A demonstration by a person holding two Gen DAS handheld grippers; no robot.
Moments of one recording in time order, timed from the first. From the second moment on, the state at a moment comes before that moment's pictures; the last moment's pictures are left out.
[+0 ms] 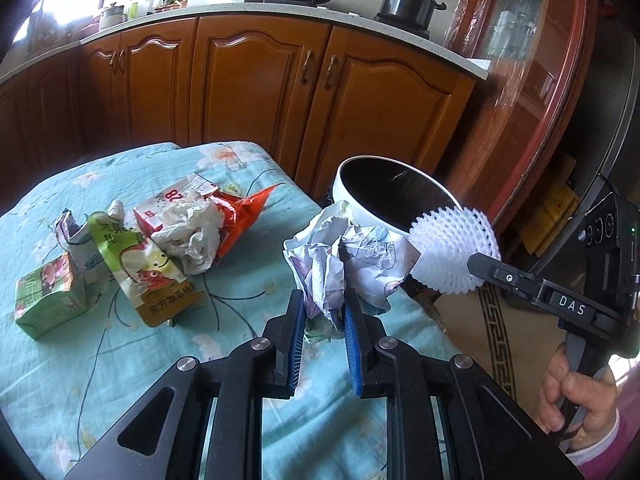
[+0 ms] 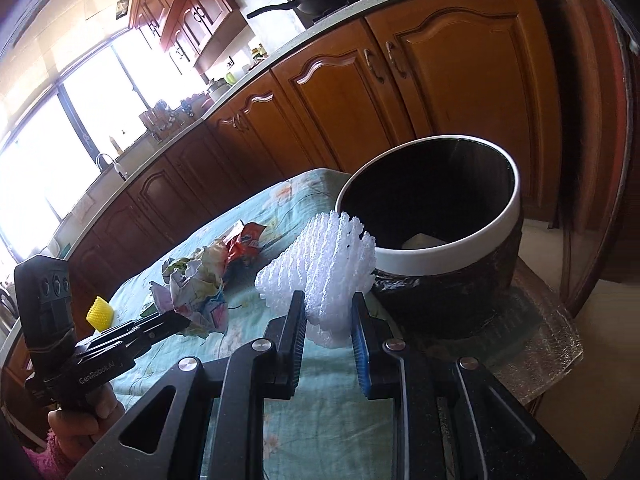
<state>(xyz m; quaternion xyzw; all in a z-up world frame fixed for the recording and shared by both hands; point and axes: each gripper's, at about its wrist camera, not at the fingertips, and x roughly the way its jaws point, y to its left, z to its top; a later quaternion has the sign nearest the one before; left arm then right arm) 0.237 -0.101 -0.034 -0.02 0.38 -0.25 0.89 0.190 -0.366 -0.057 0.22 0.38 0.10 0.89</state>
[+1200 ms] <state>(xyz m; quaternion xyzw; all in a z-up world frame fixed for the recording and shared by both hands) 0.356 -0.238 -0.038 0.06 0.39 -0.29 0.87 0.265 -0.437 -0.043 0.13 0.39 0.03 0.91</state>
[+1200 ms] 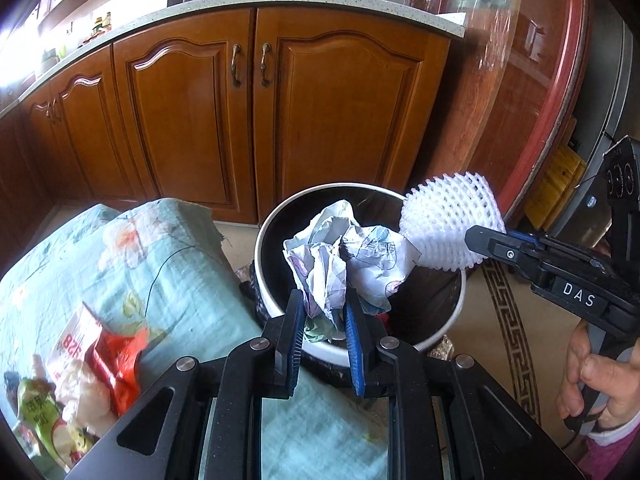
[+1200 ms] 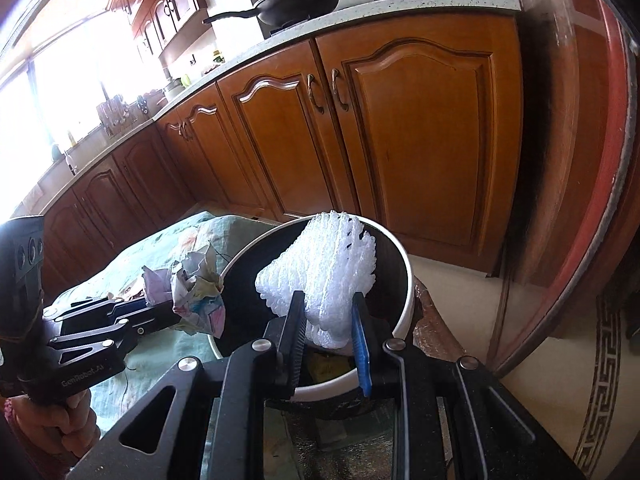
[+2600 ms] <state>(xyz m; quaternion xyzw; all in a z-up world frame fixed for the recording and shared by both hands) 0.245 -0.115 -0.042 -0.03 0.36 -0.21 0.91 0.220 -0.371 -0.059 0.23 0.38 0.09 0.89</state>
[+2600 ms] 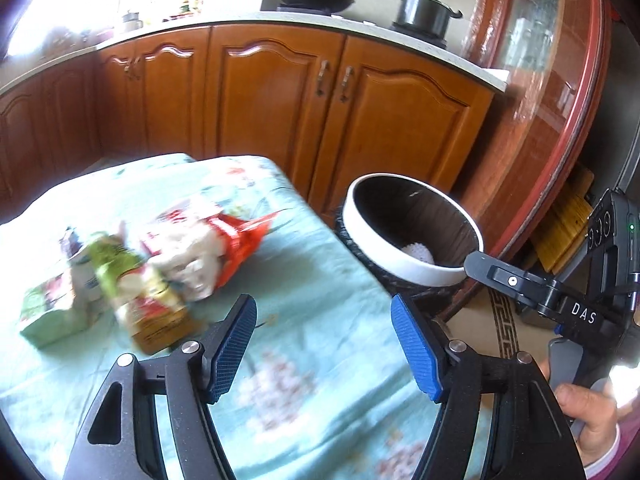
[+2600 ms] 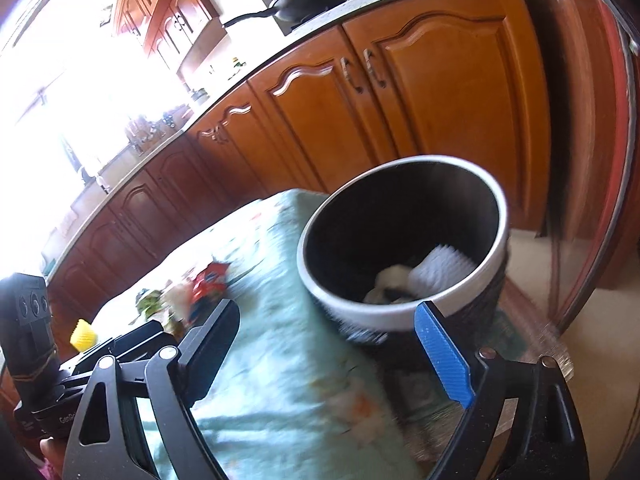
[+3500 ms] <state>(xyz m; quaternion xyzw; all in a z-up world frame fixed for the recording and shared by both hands) 0.207 0.042 -0.053 -0.08 0.39 -0.10 0.91 0.224 -0.234 -0.062 0.16 0.40 0.19 0.88</state>
